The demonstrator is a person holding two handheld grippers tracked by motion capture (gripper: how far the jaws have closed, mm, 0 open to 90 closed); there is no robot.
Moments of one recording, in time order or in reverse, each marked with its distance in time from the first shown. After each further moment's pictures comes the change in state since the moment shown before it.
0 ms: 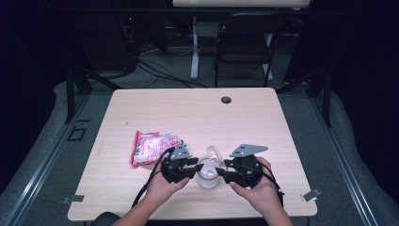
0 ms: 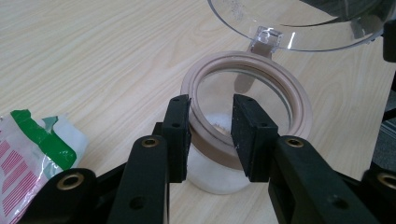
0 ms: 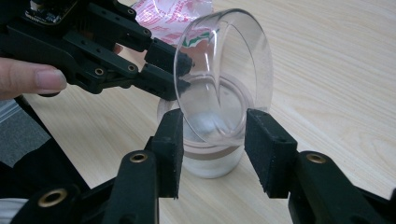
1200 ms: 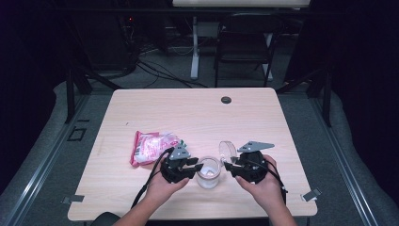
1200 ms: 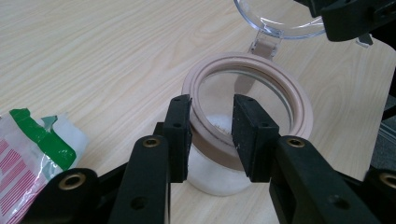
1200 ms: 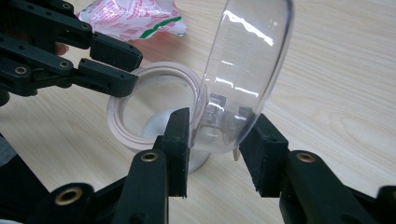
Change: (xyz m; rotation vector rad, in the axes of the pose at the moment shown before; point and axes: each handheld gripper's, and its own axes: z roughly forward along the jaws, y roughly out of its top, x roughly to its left) left arm 0.001 -0.001 0.000 -0.005 -0.011 -0.016; right arm -0.025 -0.009 0.008 0.010 -0.066 0.077
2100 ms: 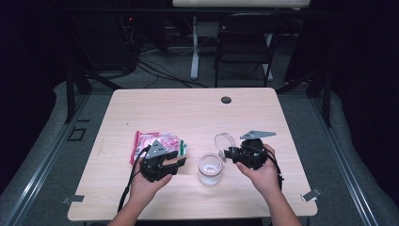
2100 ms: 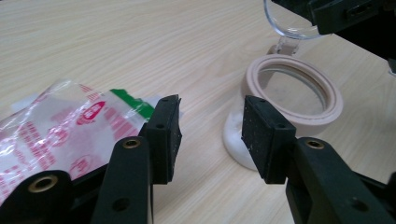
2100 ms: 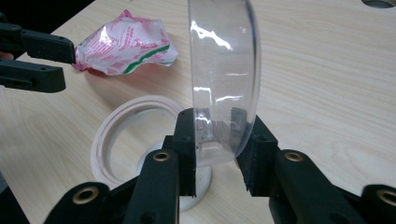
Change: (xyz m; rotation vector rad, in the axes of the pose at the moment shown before) left arm 0.029 -0.018 -0.044 -0.095 0.117 -0.092; right arm -0.033 0.015 0.023 -0.067 0.070 0.077
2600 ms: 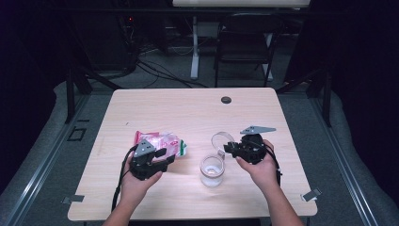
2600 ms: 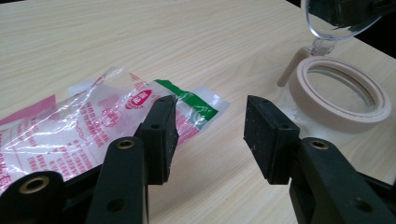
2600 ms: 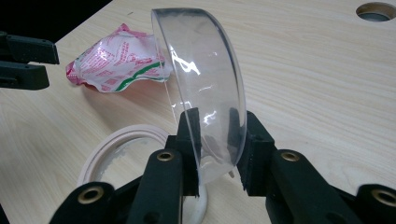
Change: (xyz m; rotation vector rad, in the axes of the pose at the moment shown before) left arm 0.022 -0.007 -0.014 -0.017 0.068 -0.041; right arm -0.009 0.009 0.007 -0.026 0.005 0.006
